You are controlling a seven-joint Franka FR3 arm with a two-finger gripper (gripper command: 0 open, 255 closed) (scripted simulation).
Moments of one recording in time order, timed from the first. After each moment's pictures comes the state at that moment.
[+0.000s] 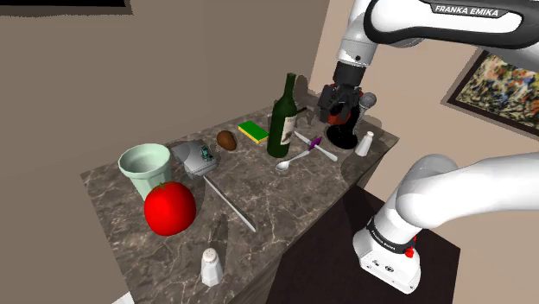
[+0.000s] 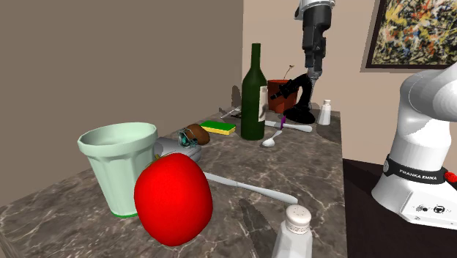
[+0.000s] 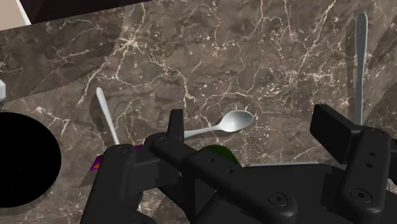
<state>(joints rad) -0.02 -0.77 -0.07 -2.45 0.12 1.60 0.16</state>
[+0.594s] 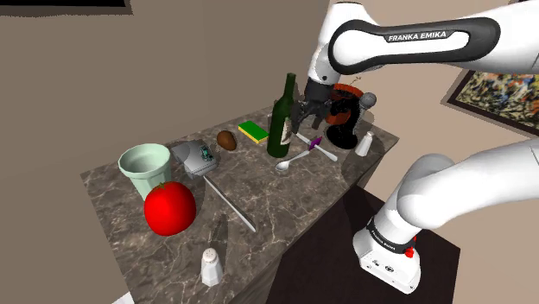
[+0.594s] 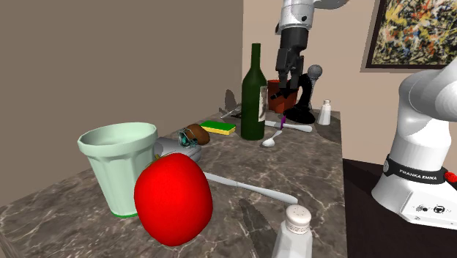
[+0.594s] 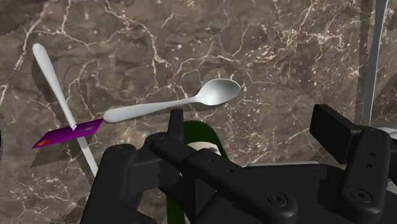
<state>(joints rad) 0.01 -0.63 0.03 -2.52 0.15 1.90 0.23</state>
